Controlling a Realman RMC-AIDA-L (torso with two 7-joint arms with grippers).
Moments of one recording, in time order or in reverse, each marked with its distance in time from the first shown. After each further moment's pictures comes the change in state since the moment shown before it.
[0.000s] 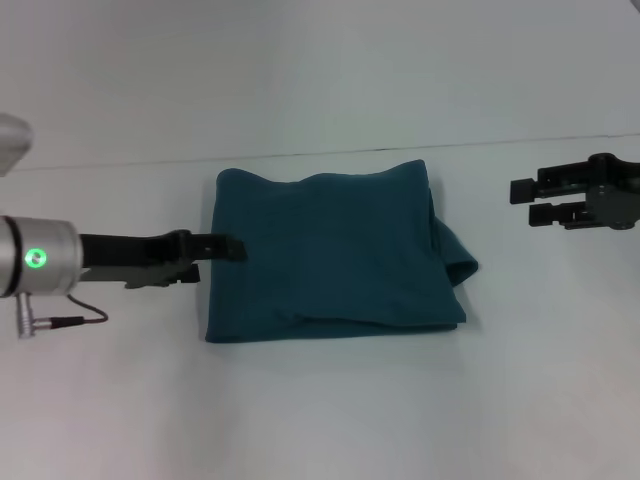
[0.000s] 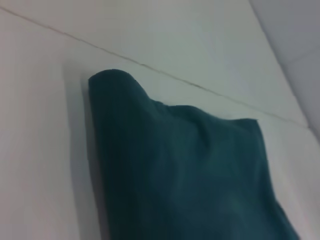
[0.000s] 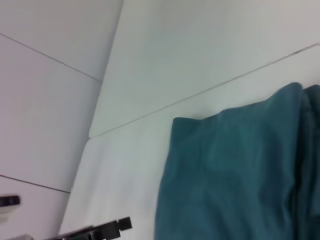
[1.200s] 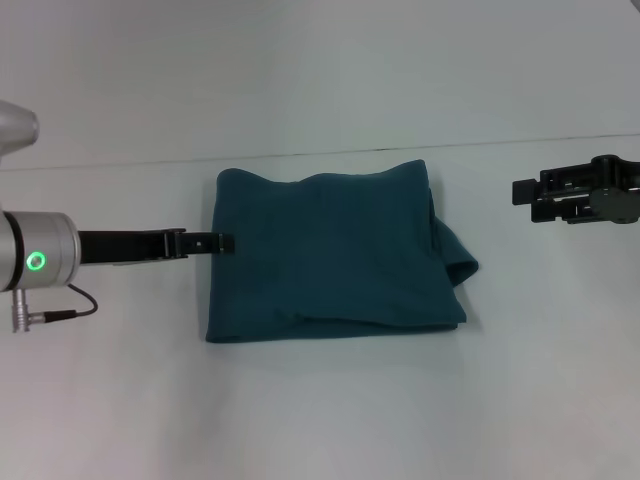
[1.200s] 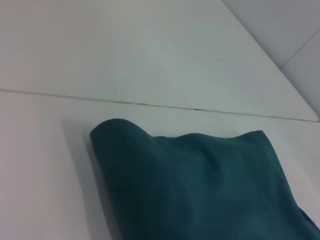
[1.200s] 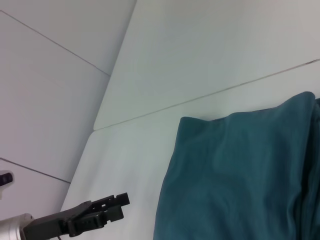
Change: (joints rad) left arm 0.024 -0.020 0.021 0.037 -0.008 -0.092 0.220; right arm 0.004 0.006 0.031 -0.020 -0.026 -0.025 -0.081
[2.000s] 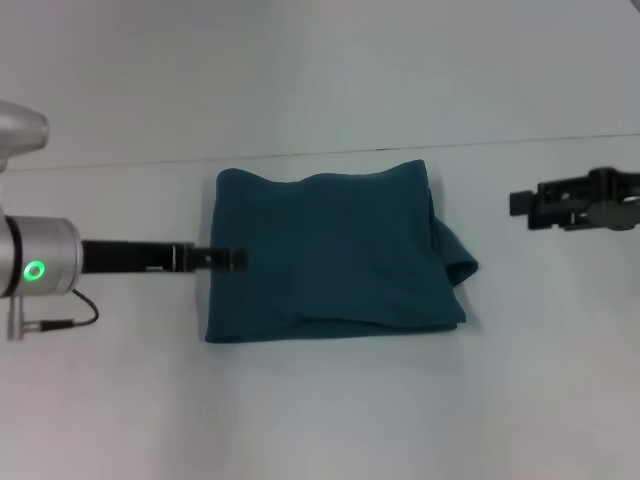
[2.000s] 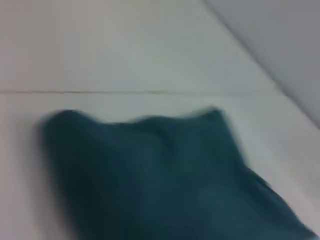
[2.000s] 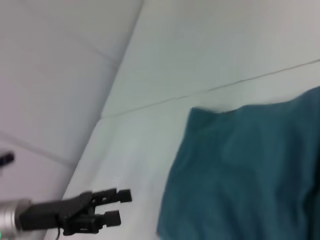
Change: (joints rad) left arm 0.013 -0.001 -0.011 0.044 -0.007 0.140 0.120; right arm -0.010 0.011 -0.004 0.000 0.004 -0.015 -0.070
